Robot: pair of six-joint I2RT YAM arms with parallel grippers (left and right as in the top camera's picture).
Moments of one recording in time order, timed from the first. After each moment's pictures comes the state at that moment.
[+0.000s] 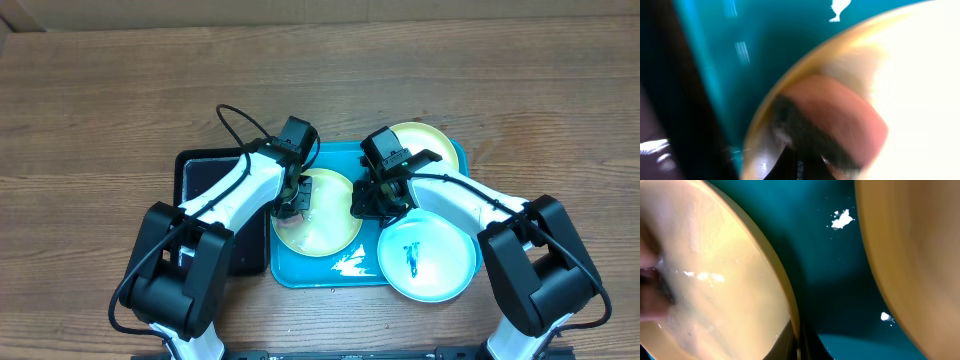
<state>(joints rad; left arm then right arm) -0.43 1.87 1.17 -0.77 -0.04 -0.32 0.52 1.87 1.11 -0.60 -0.29 0.51</state>
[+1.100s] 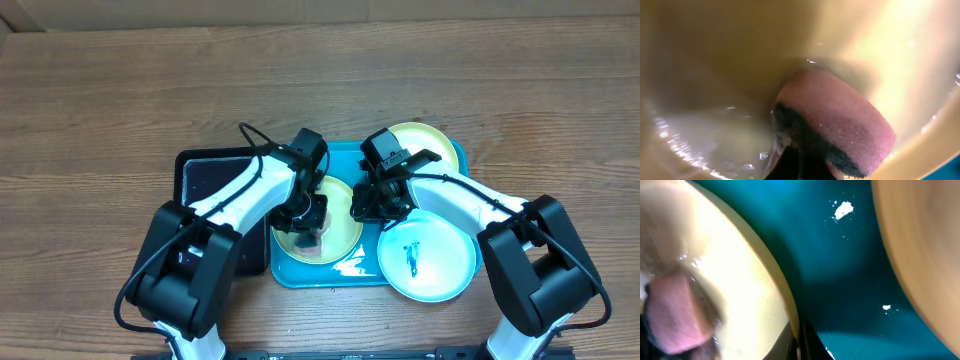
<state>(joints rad) -0.47 1.88 1.18 -0.93 0.18 -0.33 0.52 1.87 1.11 -0.64 -0.32 0.51</state>
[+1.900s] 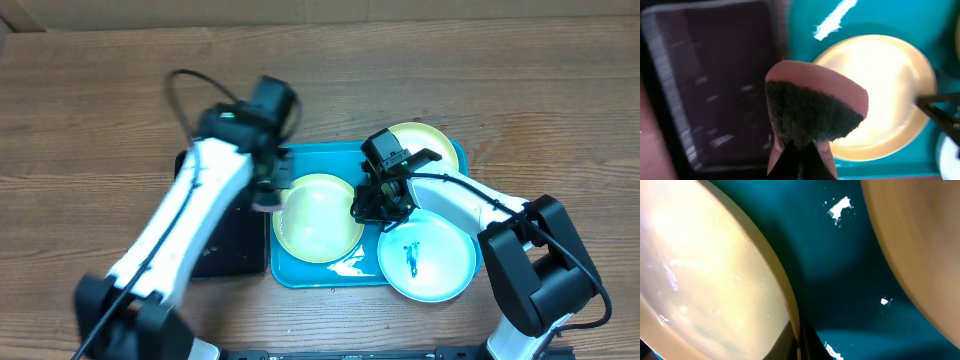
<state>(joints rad) -0.34 1.64 1.47 -1.26 -0.06 -0.35 0.52 1.87 1.11 -0.68 -0.32 0.51</state>
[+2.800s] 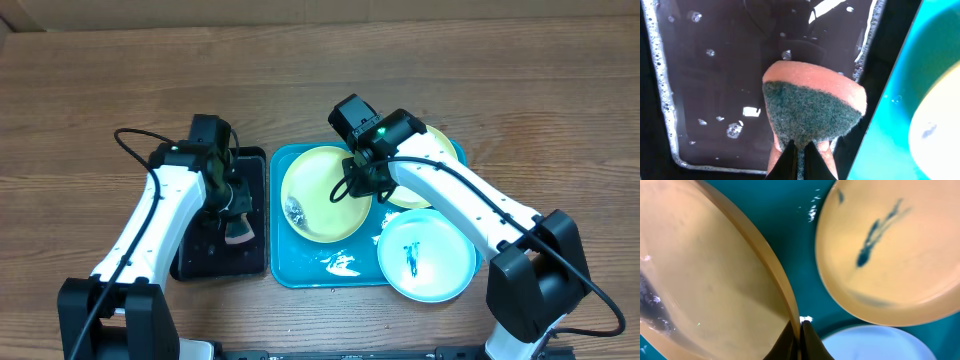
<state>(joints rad) -0.09 1.58 1.10 -1.04 0.04 -0.34 0.62 1.88 1.55 -1.12 0.11 0.41</state>
